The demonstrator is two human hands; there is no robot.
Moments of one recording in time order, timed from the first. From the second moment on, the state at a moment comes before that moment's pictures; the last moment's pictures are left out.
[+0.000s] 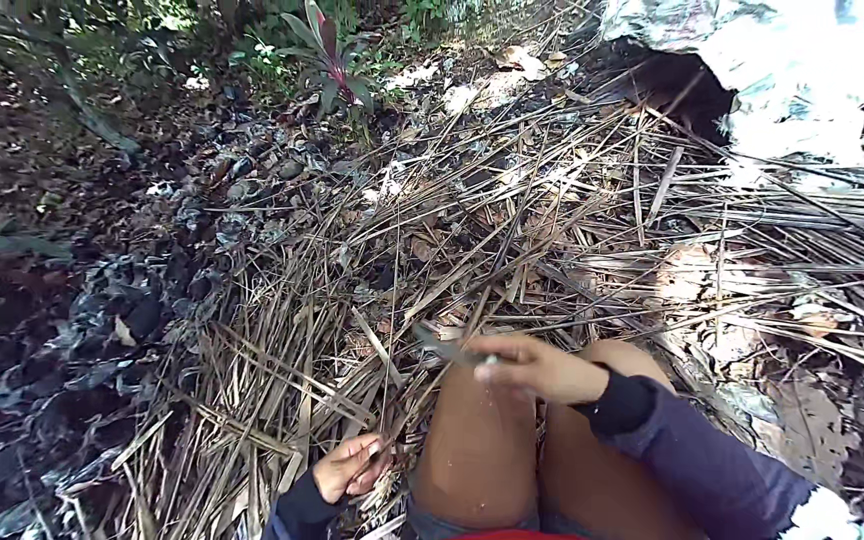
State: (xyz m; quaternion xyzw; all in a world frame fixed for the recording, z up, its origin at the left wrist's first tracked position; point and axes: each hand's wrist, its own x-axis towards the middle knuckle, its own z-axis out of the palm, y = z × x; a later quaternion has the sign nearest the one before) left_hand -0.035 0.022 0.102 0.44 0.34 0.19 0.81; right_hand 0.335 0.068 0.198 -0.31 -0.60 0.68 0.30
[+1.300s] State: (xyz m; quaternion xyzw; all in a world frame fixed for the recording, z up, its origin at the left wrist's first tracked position) left_hand 0.044 0.006 0.148 0.67 0.41 0.42 0.46; right_hand 0.356 0.079 0.199 -0.31 -0.54 0.65 0.44
